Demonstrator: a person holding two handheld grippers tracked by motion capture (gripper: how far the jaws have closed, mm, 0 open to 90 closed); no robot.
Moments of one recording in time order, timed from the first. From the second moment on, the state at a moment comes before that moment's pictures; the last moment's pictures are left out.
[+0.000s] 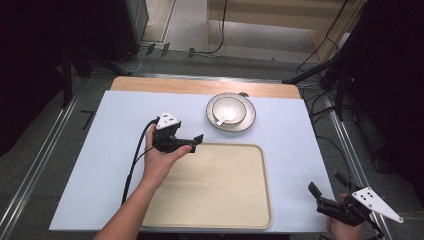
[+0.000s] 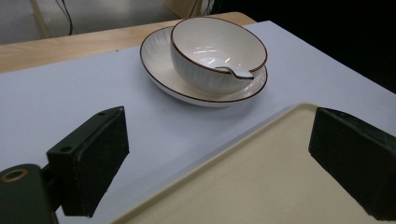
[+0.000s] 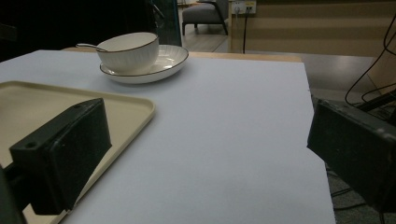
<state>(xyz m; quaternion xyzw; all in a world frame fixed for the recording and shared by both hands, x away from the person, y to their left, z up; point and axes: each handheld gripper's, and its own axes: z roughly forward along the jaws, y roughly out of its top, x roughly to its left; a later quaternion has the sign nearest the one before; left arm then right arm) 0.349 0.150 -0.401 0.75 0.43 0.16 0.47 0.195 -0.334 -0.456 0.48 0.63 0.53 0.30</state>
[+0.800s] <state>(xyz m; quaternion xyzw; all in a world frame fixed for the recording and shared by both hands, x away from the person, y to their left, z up) 0.392 0.099 -0.407 0.76 0.43 0.10 0.48 0.197 -0.333 -0.456 0.48 0.63 0.53 0.30</state>
